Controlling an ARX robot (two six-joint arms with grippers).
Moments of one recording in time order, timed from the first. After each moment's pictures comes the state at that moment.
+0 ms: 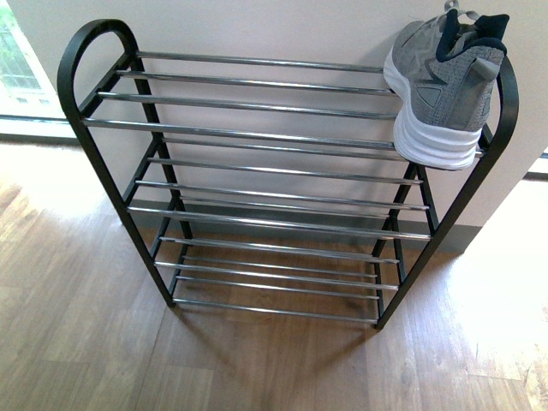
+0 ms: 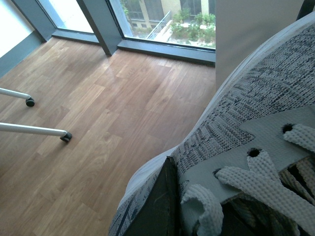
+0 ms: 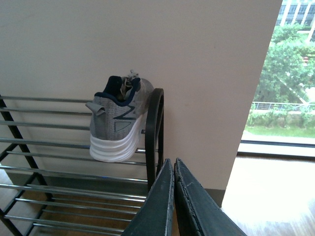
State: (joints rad) left arm -0.38 0.66 0.40 -0.28 -0.77 -0.18; right arm 0.00 0.01 0.02 0.00 0.00 0.00
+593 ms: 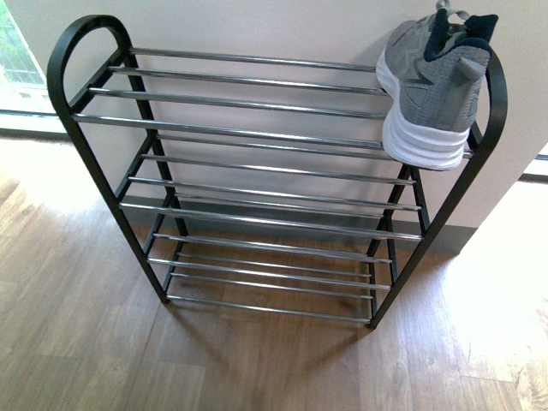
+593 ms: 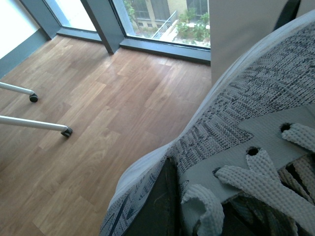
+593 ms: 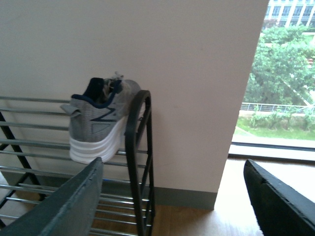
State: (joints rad) left arm -0.38 0.65 0.40 -0.28 -0.78 -0.18; right arm 0.00 0.01 0.02 0.00 0.00 0.00
